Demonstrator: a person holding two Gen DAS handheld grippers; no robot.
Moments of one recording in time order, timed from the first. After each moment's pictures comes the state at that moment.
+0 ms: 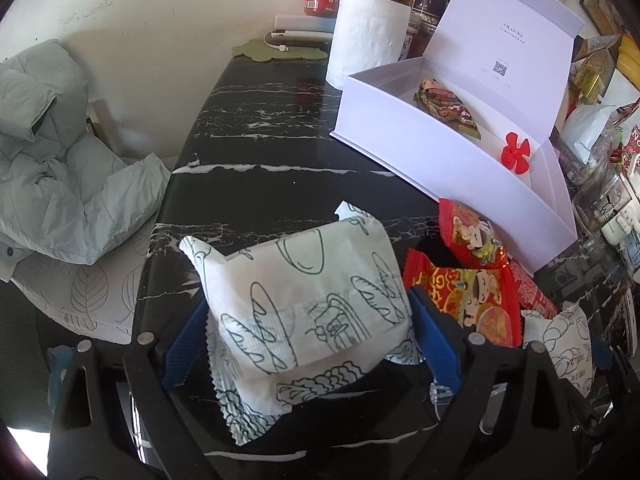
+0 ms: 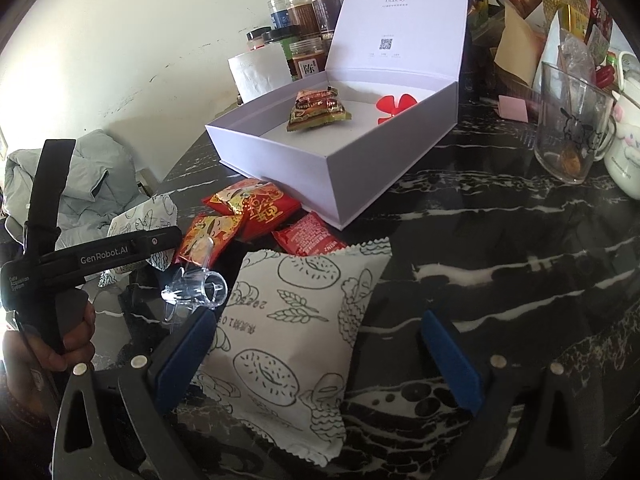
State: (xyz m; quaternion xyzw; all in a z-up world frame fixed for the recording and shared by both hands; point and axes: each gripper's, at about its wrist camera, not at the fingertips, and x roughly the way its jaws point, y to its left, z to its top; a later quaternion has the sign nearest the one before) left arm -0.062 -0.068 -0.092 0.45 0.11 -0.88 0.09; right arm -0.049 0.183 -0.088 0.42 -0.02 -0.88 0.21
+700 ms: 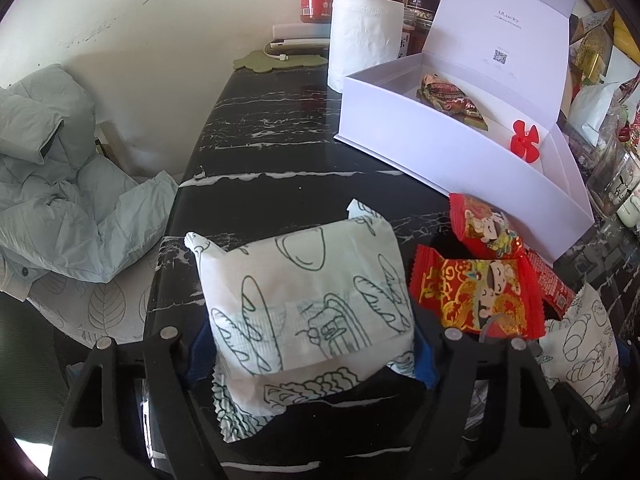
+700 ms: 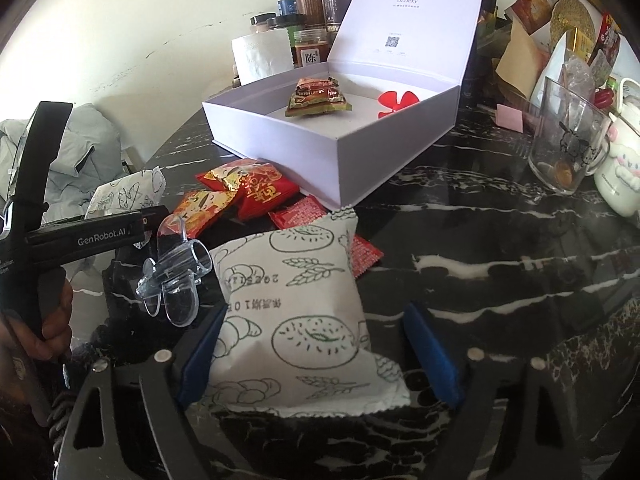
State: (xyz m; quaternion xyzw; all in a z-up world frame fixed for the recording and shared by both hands) left arm -0.062 -0.061 -0.093 0.44 0.06 -0.89 0.11; right arm -0.041 0.170 -0.091 0.42 0.03 -0.89 0.19
